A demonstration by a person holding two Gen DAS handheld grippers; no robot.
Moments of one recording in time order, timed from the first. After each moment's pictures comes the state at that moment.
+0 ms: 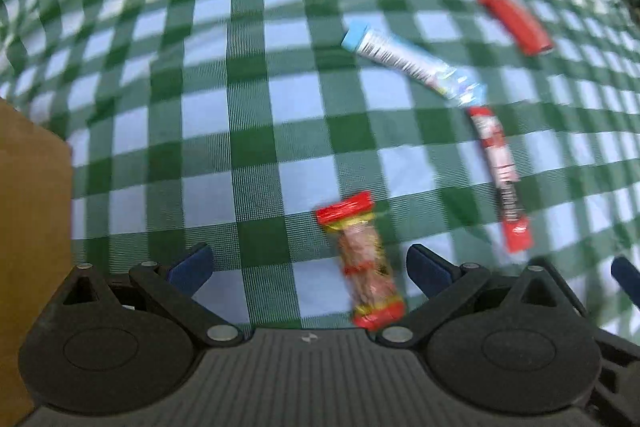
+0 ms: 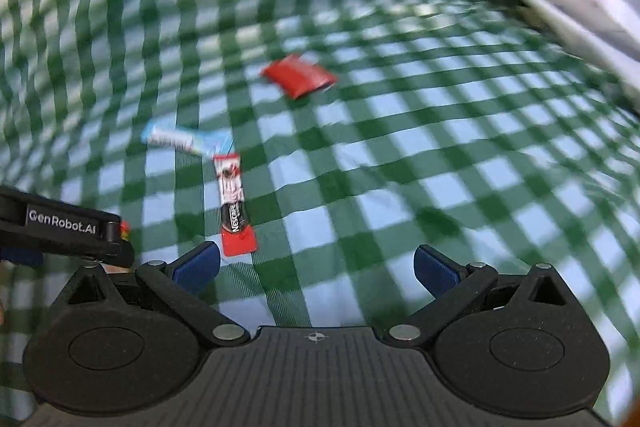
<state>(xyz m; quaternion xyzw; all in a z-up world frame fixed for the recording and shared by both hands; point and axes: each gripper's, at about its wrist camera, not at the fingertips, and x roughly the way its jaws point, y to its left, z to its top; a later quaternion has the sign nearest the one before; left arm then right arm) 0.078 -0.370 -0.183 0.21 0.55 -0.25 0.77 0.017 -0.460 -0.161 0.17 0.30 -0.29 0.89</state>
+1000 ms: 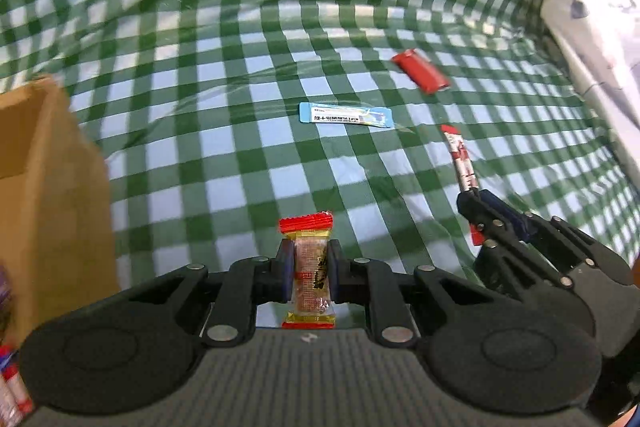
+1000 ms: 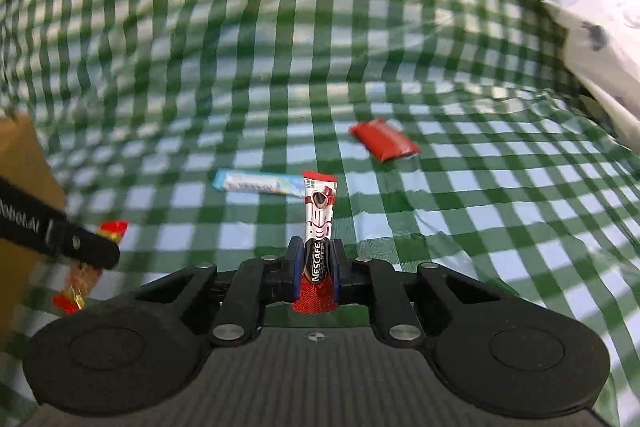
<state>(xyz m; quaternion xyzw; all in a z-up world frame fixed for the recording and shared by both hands) 0.022 -0.274 -0.082 0.16 0.48 -0.36 0.79 -0.022 -0.410 -0.118 0.11 0.20 -0.23 0.95</state>
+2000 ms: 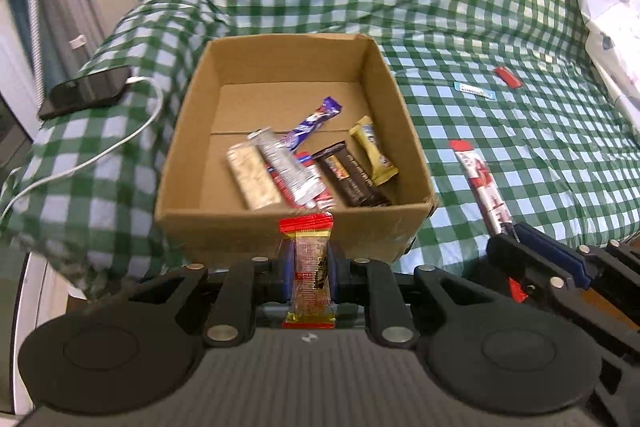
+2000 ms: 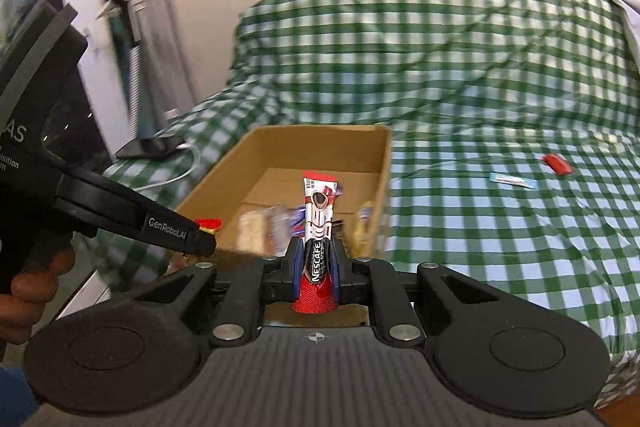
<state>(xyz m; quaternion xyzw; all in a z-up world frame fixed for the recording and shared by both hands) -0.115 0.079 0.045 0.15 0.43 -0.23 0.86 -0.226 -0.059 0.018 0.07 0.19 -0.02 0.98</state>
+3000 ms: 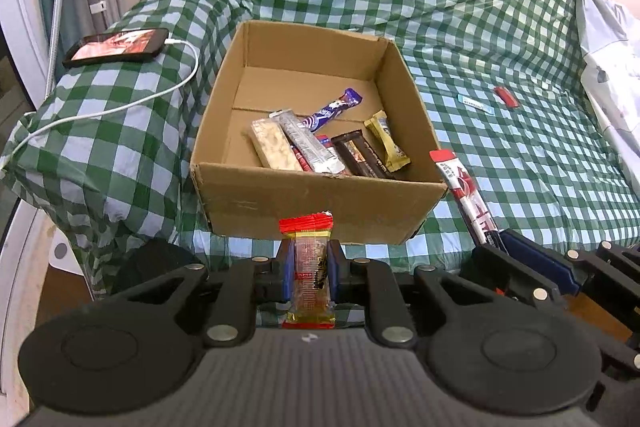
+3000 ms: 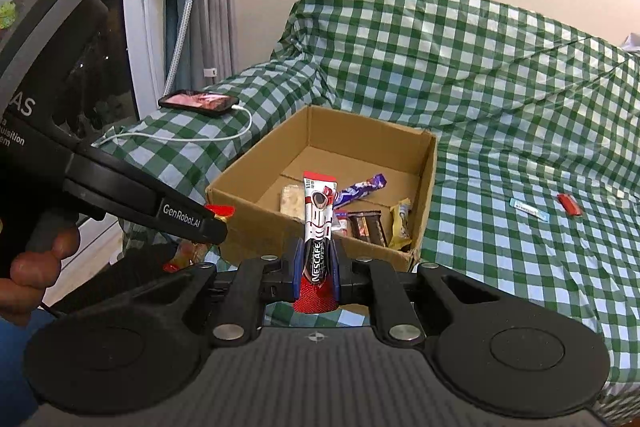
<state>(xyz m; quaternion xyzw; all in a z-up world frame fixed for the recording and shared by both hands) -0.120 0.142 0.037 0.08 0.44 -0.23 0.86 -0.236 0.003 0.022 -0.02 0.22 -0.01 0.98</state>
